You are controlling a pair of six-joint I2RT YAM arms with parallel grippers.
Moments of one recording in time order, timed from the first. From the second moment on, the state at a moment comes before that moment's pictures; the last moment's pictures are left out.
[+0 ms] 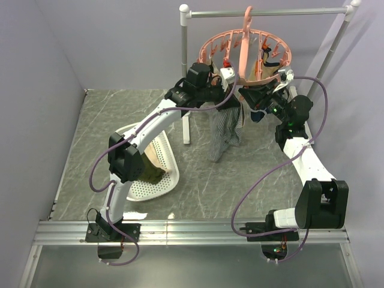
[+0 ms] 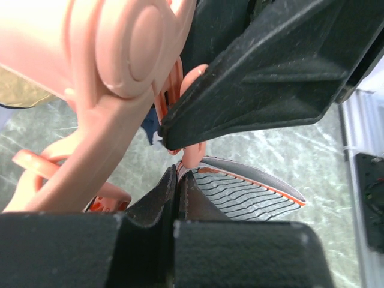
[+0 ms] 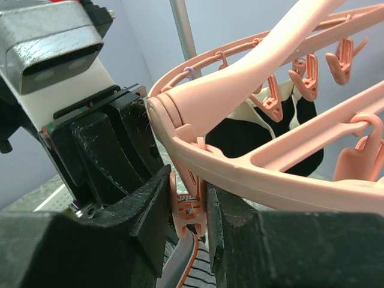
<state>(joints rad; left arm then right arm) -0.69 2.16 2.21 -0.32 0.69 0.09 -0.01 1.35 0.99 0.68 -0.78 0.46</state>
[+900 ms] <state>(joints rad) -0.67 2.19 2.24 -0.29 0.69 -0.10 -0.01 1.35 0.97 0.73 -0.78 0.42</state>
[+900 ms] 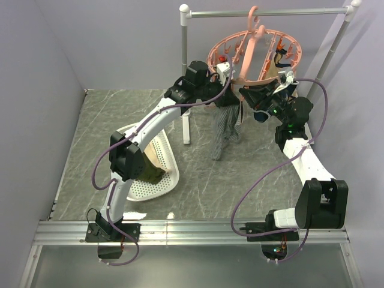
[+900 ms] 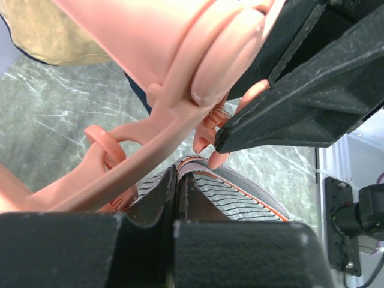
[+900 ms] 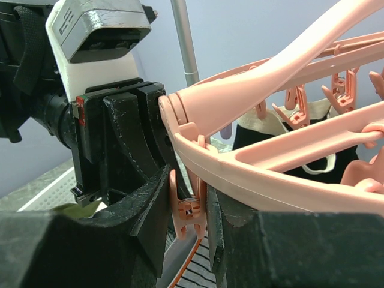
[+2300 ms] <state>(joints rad) -0.72 2.06 1.97 -0.16 0.38 -0.59 0.01 1.36 0.96 0.77 -0.75 0.40</state>
